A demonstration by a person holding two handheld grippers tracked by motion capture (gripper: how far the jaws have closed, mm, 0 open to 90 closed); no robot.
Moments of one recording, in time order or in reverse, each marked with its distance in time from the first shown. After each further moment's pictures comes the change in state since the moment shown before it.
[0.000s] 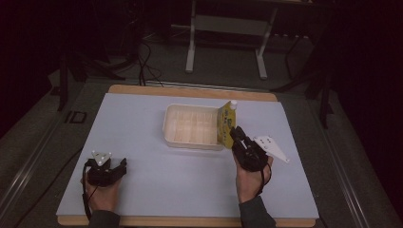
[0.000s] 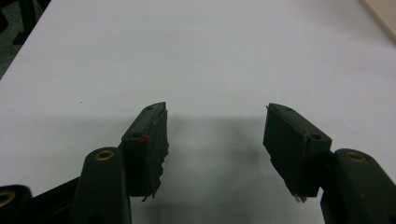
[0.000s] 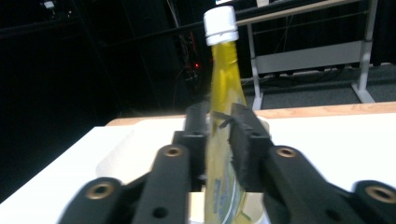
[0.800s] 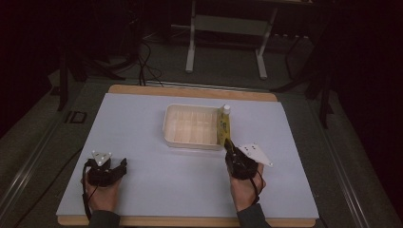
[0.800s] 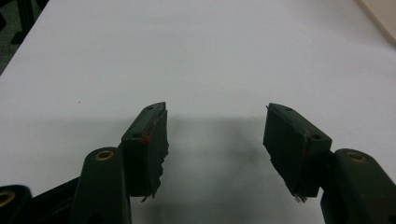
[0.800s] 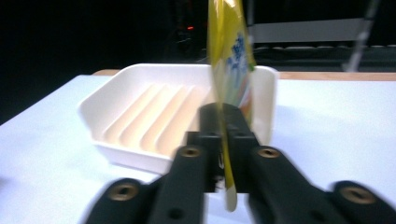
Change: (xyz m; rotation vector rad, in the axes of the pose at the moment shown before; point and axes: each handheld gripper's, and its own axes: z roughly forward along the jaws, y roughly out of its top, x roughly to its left) left arm 0.000 0.000 0.000 -0.001 -0.006 -0.004; right arm 0.012 -0.034 0.003 0.148 -0.047 -0.115
